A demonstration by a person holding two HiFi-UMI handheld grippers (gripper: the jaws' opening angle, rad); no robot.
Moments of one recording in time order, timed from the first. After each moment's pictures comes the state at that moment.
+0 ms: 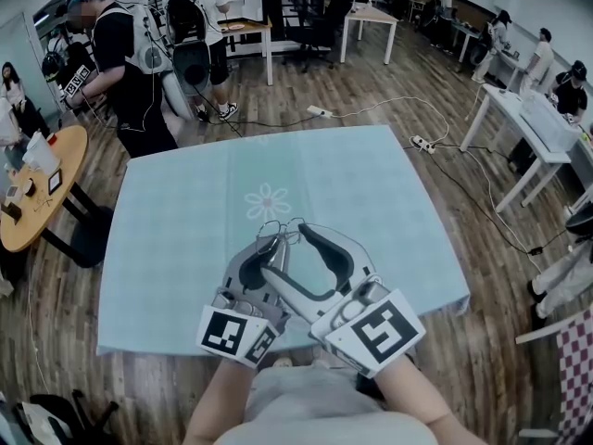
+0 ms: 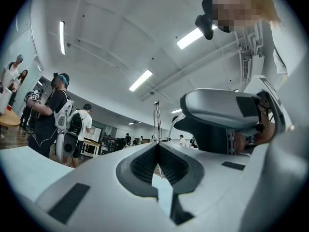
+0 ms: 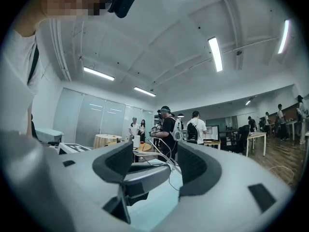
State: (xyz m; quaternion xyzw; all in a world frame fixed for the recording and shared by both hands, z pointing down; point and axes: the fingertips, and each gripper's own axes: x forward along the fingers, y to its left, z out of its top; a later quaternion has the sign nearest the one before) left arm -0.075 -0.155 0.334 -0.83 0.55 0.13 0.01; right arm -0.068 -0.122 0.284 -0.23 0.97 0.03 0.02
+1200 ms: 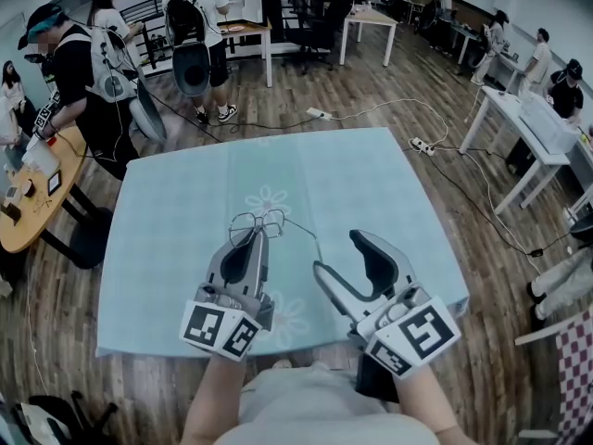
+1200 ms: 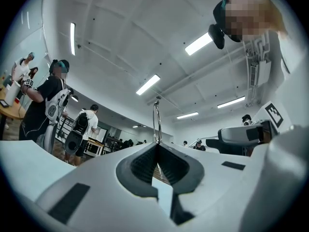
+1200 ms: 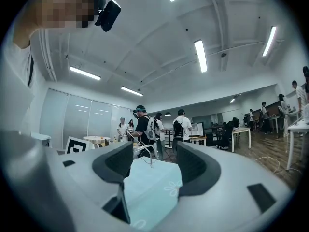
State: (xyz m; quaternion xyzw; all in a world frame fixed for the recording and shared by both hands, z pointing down) left arm -0.112 -0.160 0.327 -0.81 0.56 0.17 -0.01; right arm 0.003 -0.142 0.297 -0.31 0.95 -0.01 0.01
